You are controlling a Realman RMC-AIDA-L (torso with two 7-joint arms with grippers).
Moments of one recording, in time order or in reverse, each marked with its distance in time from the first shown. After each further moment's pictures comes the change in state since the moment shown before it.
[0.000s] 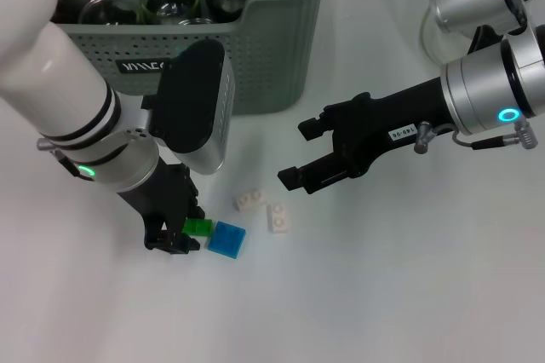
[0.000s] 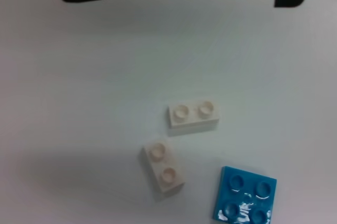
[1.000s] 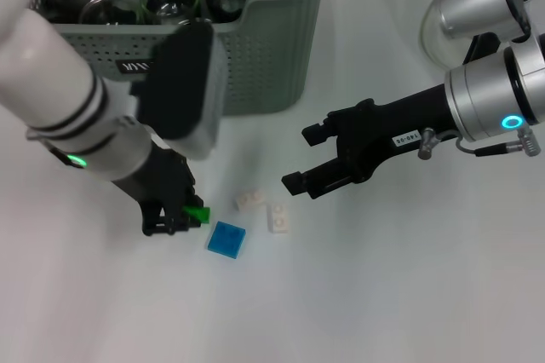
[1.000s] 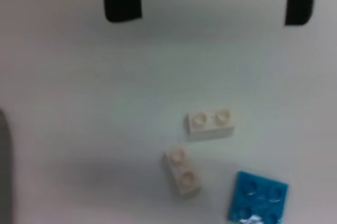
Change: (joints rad) left arm 0.035 0.001 -0.020 0.096 -0.010 0.018 -0.005; right arm -0.012 0.000 0.005 0.015 0.003 0.000 -0.011
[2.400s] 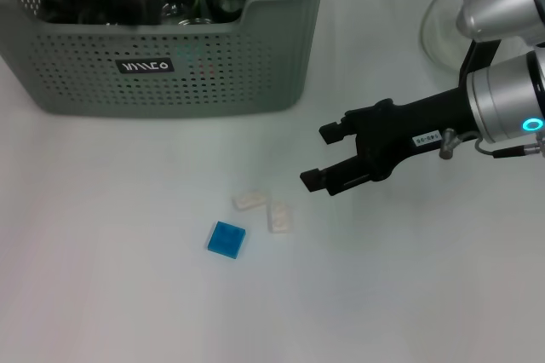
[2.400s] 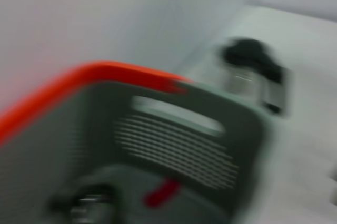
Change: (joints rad) left arm -0.218 0.151 -0.747 0.172 -0.276 0.307 -0.233; right arm -0.003 -0.014 0.070 0.062 -0.003 -0.019 -0.073
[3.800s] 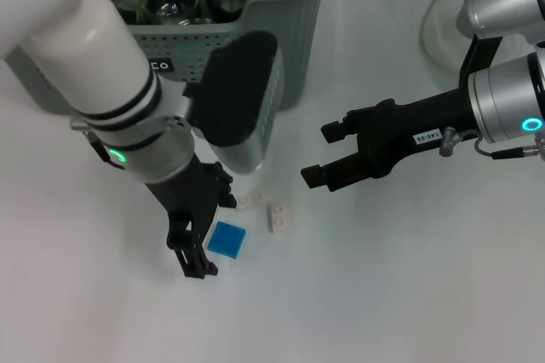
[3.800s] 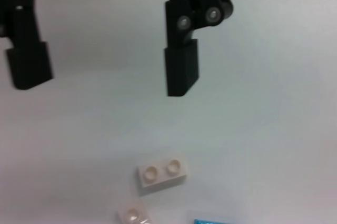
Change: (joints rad) left arm 0.081 -0.148 0.832 -0.244 0.237 -0.217 0.200; right arm 0.022 0.000 0.045 0.071 -0.002 0.008 -0.023
